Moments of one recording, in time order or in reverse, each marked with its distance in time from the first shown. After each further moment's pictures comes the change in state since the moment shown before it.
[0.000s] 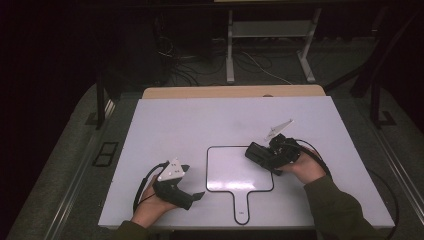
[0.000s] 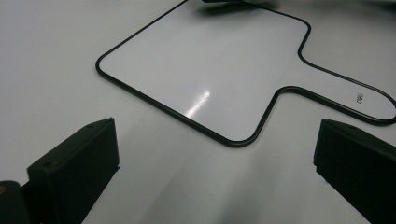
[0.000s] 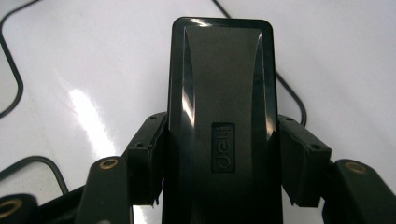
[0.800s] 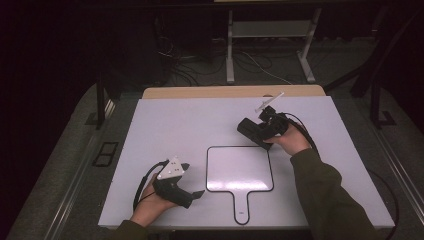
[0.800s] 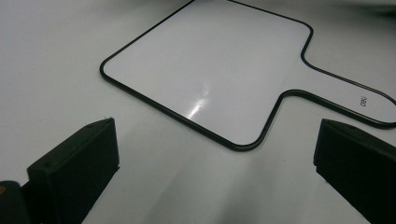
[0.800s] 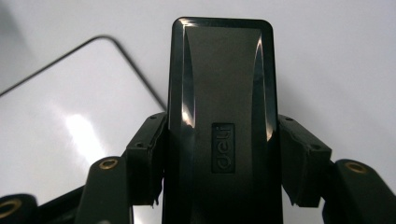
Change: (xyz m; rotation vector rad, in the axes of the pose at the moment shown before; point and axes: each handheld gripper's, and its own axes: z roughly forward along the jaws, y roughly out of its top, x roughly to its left) left arm 0.005 0.001 0.001 -0.011 -0.002 -0.007; right arm -0.047 0.068 0.012 -0.023 -0.017 0.072
